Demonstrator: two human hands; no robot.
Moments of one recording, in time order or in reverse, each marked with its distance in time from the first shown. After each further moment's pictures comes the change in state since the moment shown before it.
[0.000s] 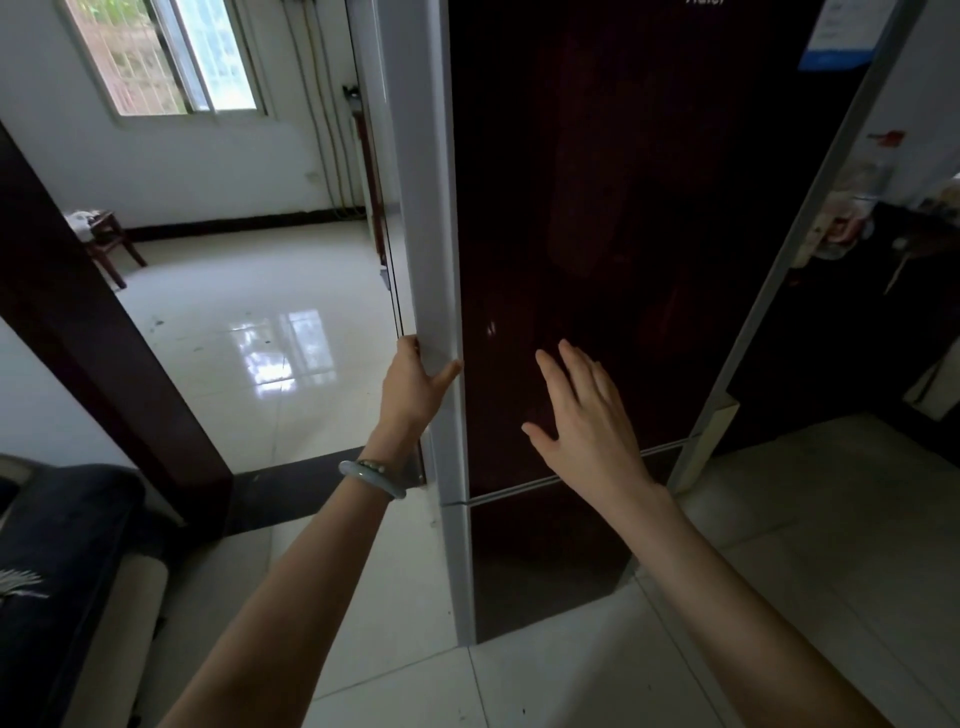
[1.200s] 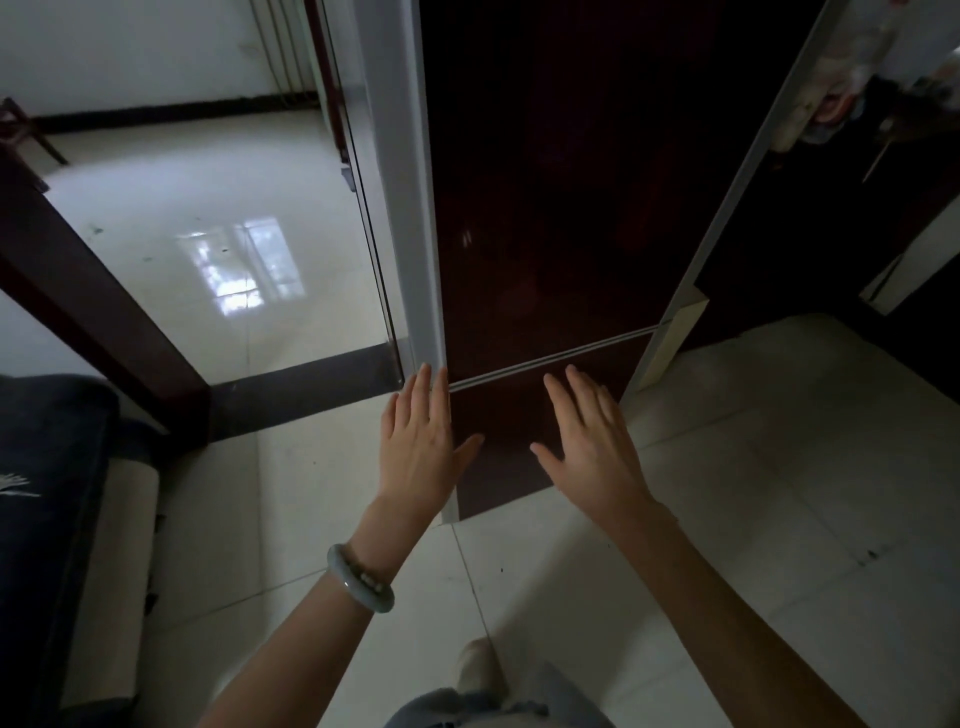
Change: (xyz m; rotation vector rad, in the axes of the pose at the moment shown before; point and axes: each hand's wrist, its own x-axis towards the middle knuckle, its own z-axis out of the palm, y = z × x) left_hand -0.200 -0.033 0.016 0.692 -0.188 0.256; right_hand -0.141 0.002 0.032 0.003 -0.234 0.148
